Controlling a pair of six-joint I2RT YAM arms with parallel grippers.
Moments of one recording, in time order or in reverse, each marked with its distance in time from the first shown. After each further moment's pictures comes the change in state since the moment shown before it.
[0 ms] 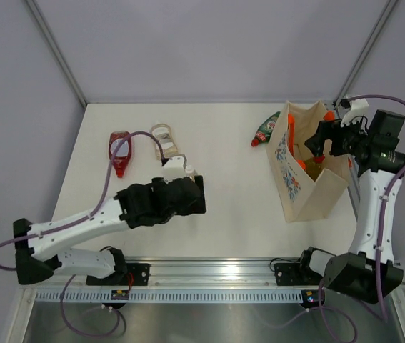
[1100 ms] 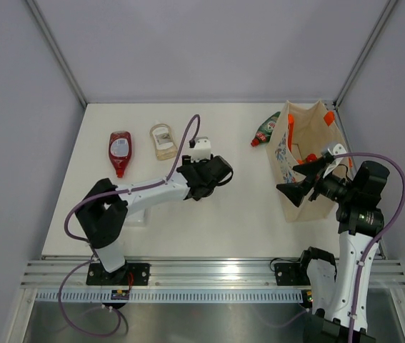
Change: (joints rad) left arm 0.192 0.620 0.116 0.371 -0.387 0.150; right arm 0.002 -0.517 -0.478 0.159 -0.555 0.044
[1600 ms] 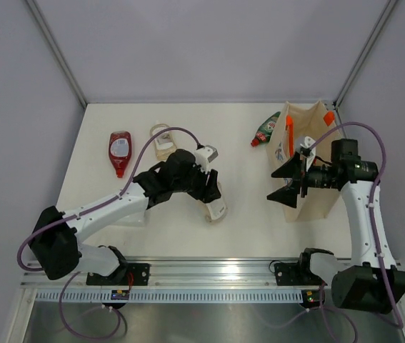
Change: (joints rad) left arm 0.129 -0.403 -0.272 0.257 1.050 0.473; right arm 0.148 0.400 0.253 -0.613 -0.126 -0.697
